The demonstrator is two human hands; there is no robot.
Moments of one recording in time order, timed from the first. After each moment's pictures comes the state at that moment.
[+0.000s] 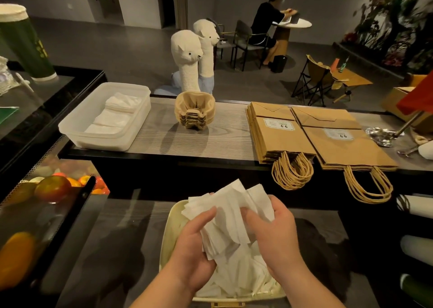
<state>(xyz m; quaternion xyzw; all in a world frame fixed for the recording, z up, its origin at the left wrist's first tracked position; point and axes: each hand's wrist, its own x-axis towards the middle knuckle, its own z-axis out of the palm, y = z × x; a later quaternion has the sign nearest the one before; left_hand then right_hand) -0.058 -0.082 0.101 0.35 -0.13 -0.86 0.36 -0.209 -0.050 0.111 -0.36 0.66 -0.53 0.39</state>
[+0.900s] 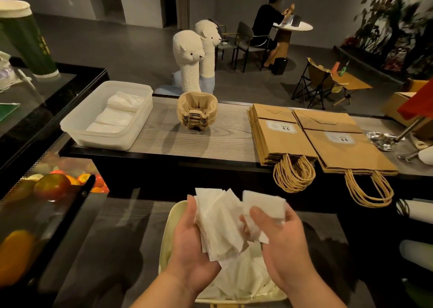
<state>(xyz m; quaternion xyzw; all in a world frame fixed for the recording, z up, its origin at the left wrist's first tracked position) -0.058 -0.085 0.100 0.27 -0.06 -0.89 0.36 -0.203 -0.040 0.133 -0.28 0.55 -0.62 0.49</state>
